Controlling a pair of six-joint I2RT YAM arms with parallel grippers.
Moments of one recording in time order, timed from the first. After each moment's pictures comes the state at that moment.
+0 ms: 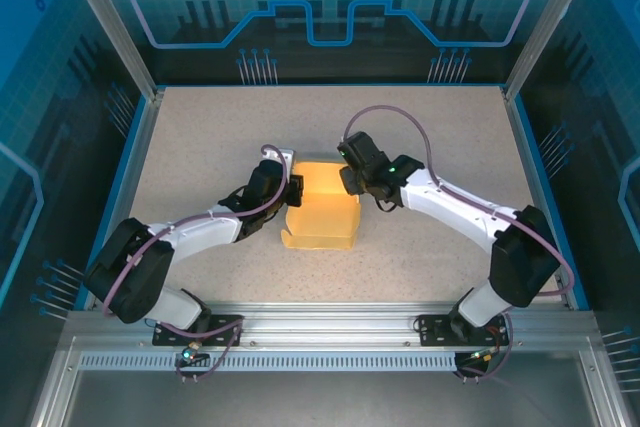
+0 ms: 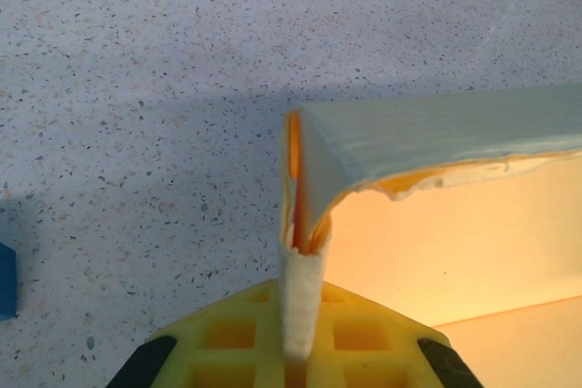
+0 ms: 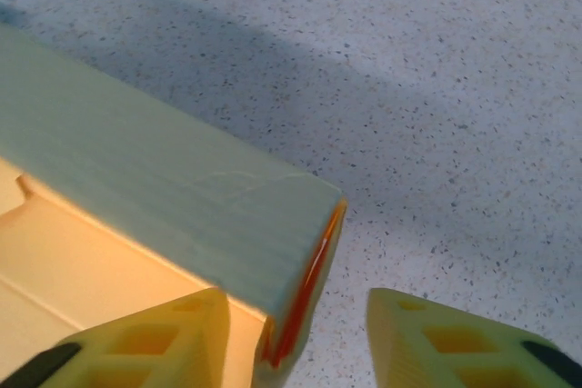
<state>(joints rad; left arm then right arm) -0.55 1.45 0.70 0.19 -0.13 -0.38 0.73 1.58 1.24 -0.62 0.36 0.28</state>
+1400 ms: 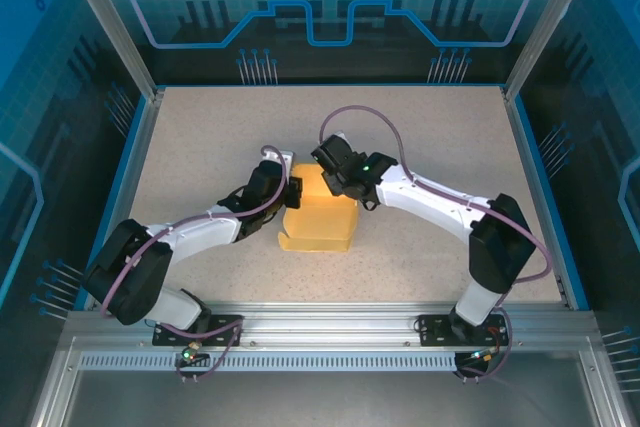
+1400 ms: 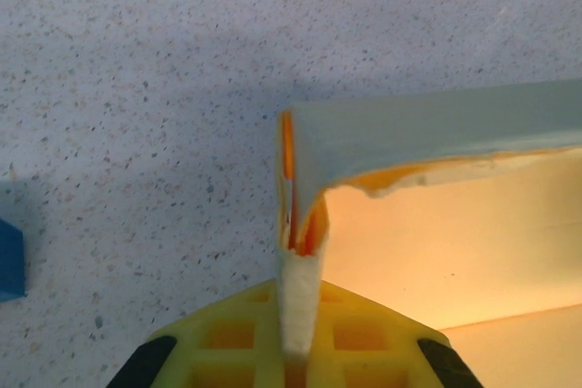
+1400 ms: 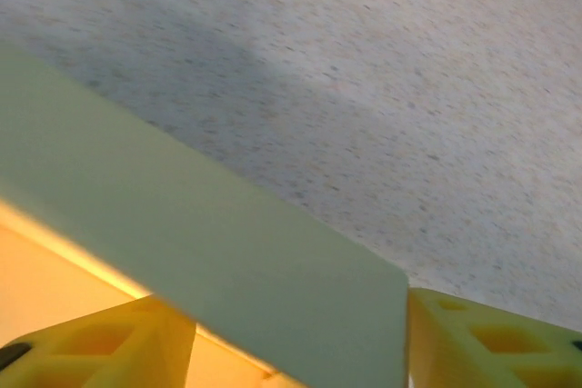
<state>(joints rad) -0.54 1.45 0.70 0.13 -0.12 -0.38 0.82 1.68 1.36 -0.68 0.47 0.23</state>
